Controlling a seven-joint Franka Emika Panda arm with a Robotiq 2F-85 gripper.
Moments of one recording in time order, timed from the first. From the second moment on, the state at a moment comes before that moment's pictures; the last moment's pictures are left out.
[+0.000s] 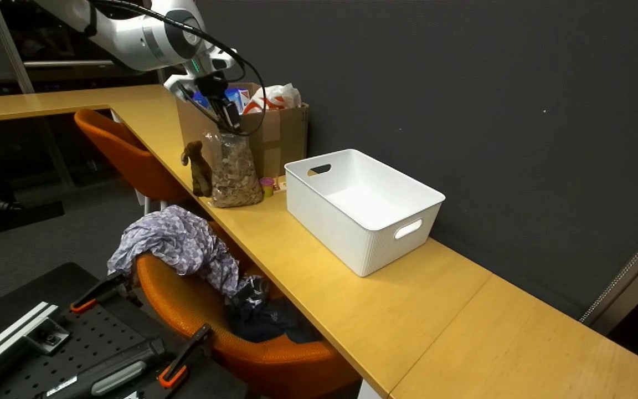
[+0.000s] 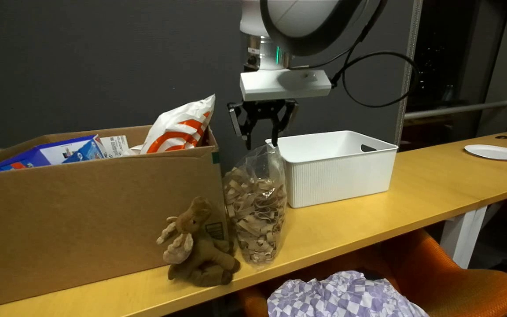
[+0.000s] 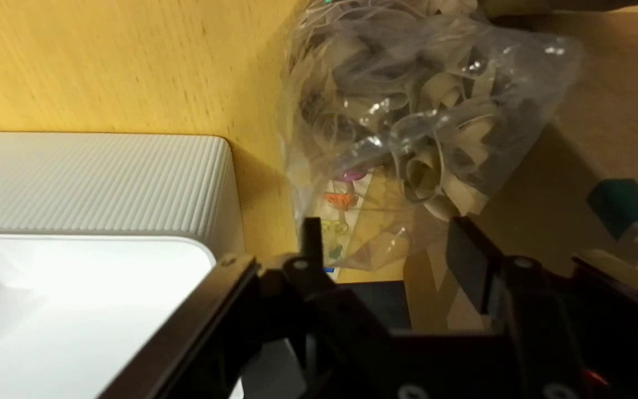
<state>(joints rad) 0.38 0.58 -0.12 -1.50 -0.26 2.37 0.82</state>
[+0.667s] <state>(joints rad) 0.36 0.27 -0.13 -1.84 -0.41 2.34 1.07</state>
